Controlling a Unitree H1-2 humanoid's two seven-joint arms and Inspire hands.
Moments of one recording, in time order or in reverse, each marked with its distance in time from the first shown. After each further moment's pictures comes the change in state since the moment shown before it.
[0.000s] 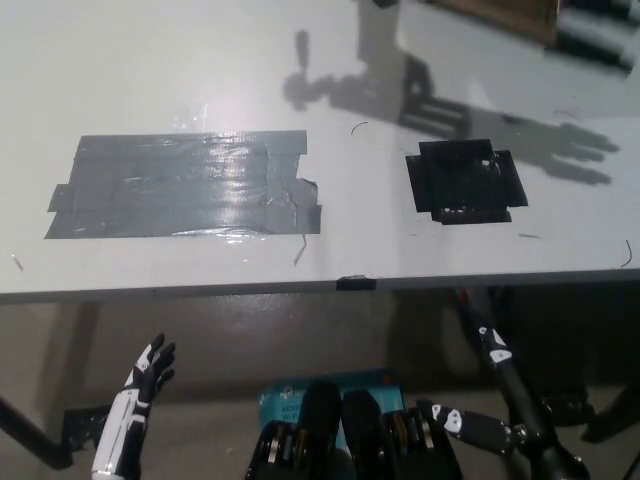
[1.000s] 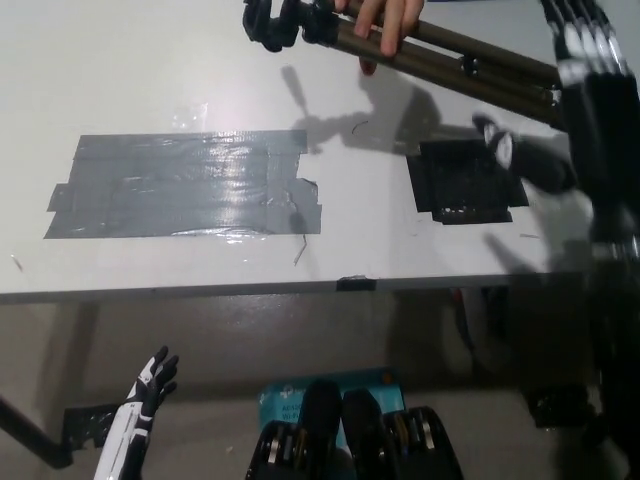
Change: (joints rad) left_arm 0.014 0.002 -0.006 0.002 0.008 -0.012 -0.013; right_arm -0.608 -0.082 -0.107 -0.191 -0.565 0.225 0.020
